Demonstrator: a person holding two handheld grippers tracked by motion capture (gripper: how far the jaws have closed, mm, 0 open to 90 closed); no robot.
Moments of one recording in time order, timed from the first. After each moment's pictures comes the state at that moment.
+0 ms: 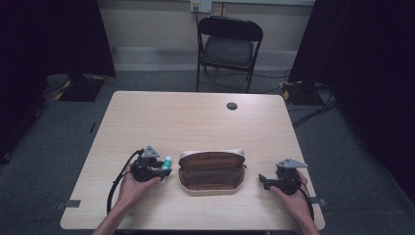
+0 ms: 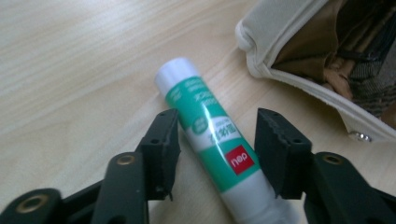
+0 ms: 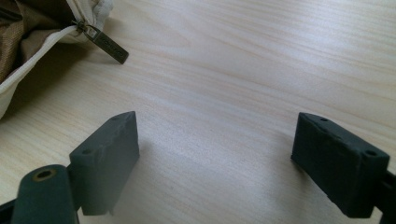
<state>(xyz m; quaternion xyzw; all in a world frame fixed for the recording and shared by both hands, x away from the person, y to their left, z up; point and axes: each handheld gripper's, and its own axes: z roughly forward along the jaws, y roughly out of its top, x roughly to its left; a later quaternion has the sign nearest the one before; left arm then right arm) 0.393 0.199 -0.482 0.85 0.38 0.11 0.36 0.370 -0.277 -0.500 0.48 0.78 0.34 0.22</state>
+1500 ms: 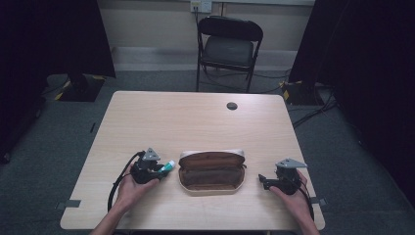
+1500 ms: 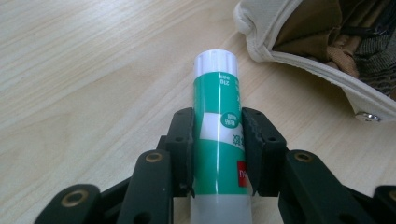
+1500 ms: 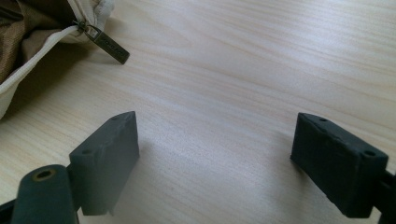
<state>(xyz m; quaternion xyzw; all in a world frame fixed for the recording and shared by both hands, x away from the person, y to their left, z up) 0.389 0.201 -0.485 0.85 0.37 0.11 0.35 0.370 -0.276 -0.500 0.48 0.78 0.34 0.22</state>
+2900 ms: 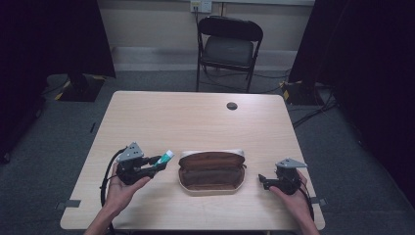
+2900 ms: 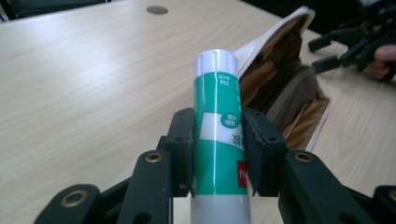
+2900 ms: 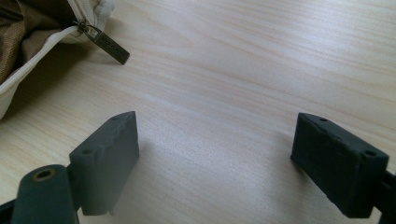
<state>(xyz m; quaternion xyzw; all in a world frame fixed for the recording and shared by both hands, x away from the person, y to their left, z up) 0.353 0.216 -0.418 0.79 0.33 0.13 0.50 0.371 -0.276 -0.500 0.48 0.78 0.34 0.22</state>
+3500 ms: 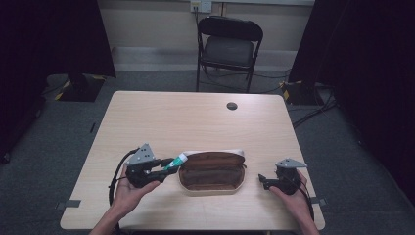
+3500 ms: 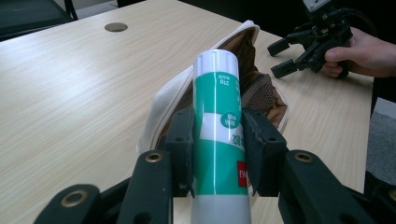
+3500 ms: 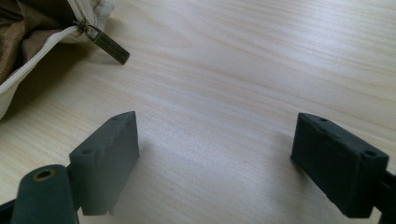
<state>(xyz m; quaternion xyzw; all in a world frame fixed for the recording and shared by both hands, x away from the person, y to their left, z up) 0.343 0.182 -0.403 0.81 0.28 0.12 0.51 0.371 -0.276 -0.500 0.48 0.78 0.34 0.22</state>
